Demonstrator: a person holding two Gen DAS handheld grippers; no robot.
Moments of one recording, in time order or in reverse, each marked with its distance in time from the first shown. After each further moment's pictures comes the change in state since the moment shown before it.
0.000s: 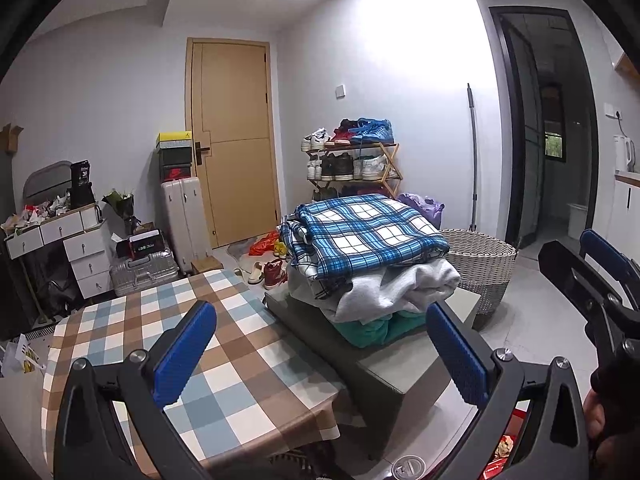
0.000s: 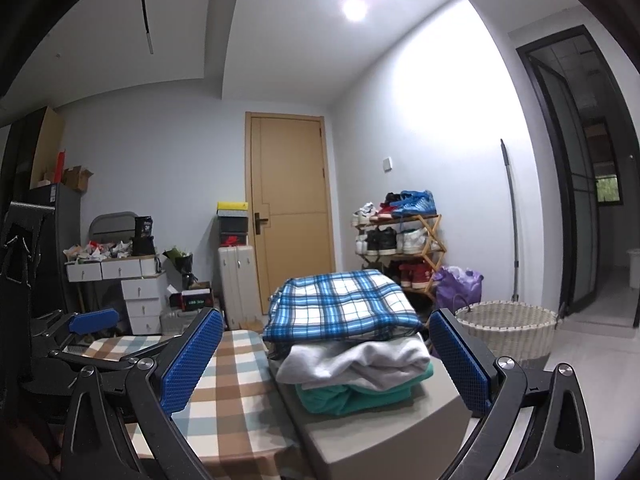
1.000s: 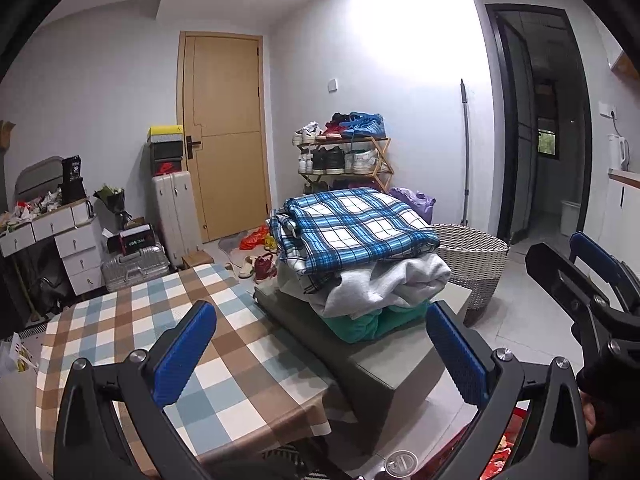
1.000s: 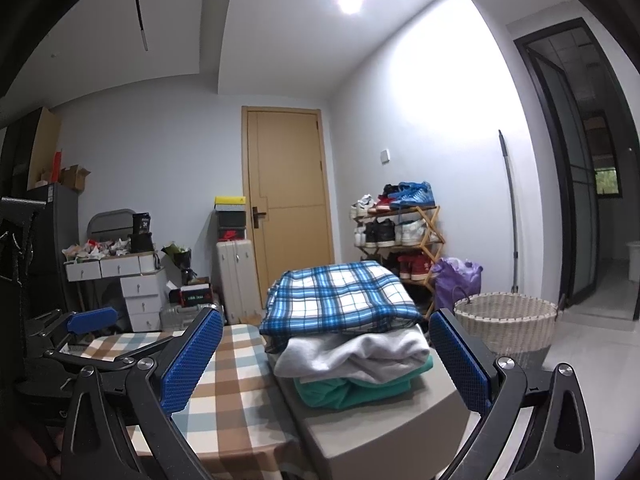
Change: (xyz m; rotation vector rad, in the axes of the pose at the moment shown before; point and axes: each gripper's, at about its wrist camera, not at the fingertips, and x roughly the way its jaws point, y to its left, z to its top) left arm 0.001 0.004 0.000 -0.010 0.028 -0.053; right arm 0.004 -0.004 -0.003 0.014 0.024 -0.011
